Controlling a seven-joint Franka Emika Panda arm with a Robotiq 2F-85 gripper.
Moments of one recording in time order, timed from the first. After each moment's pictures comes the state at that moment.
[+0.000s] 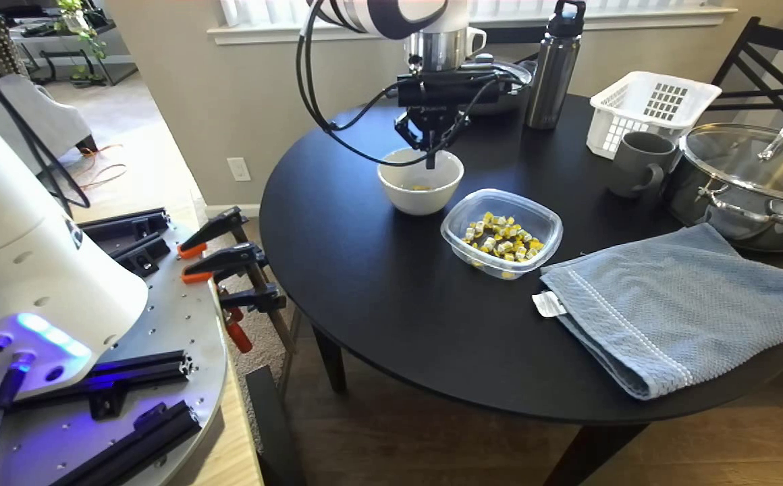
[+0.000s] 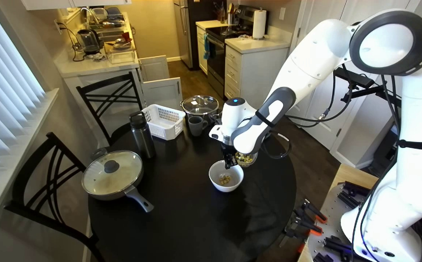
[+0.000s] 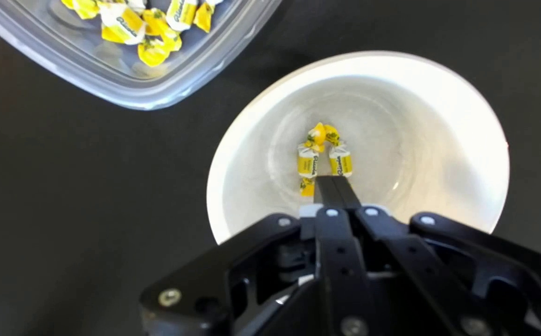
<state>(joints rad) -0.11 0.45 0.21 -2.26 -0.14 2.74 -0.87</state>
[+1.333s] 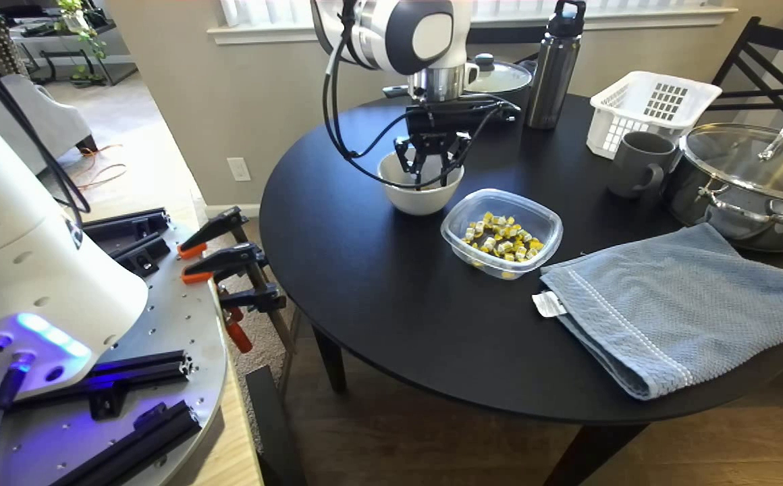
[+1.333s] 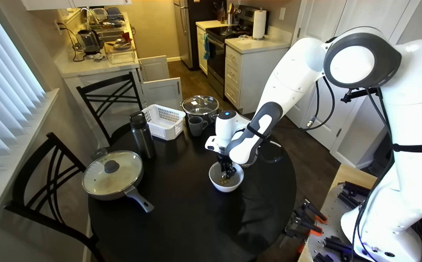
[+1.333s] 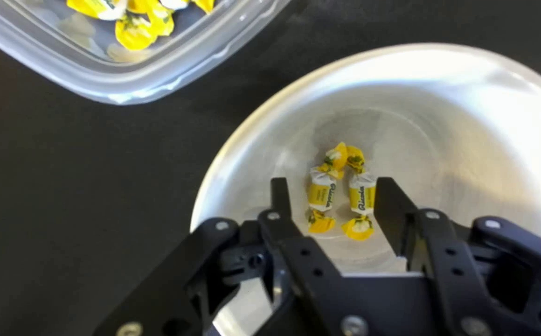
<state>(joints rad) -0.02 0.60 0.14 -2.16 -0.22 2.74 -0.87</state>
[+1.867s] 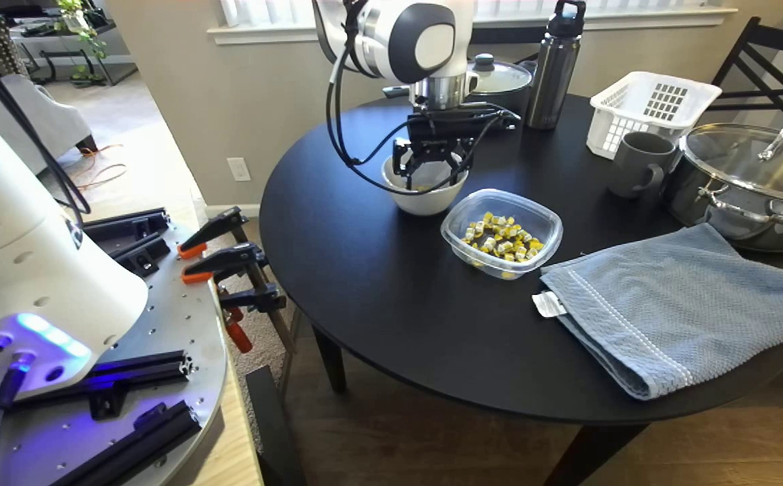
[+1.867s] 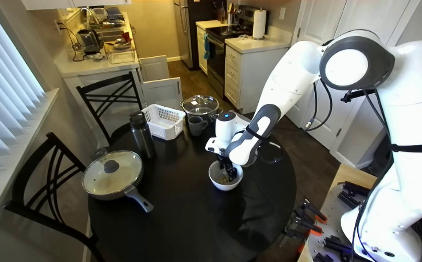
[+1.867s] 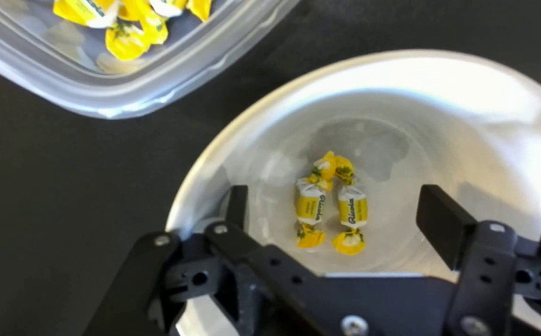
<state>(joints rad) -0.02 0.63 0.13 -2.14 -0.23 2.74 -0.87</state>
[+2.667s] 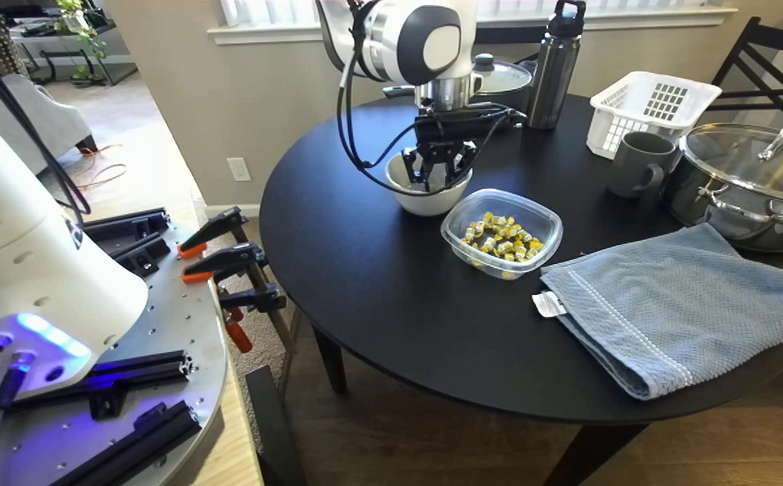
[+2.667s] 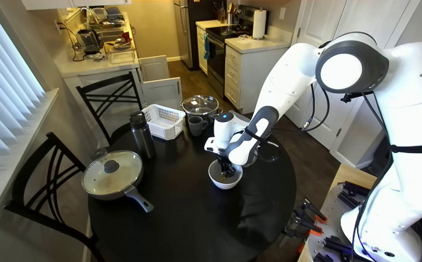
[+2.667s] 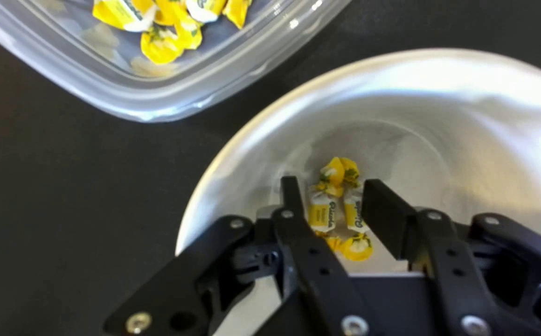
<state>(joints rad) 0.01 0.66 0.10 -2.11 -0.27 2.74 -0.86</state>
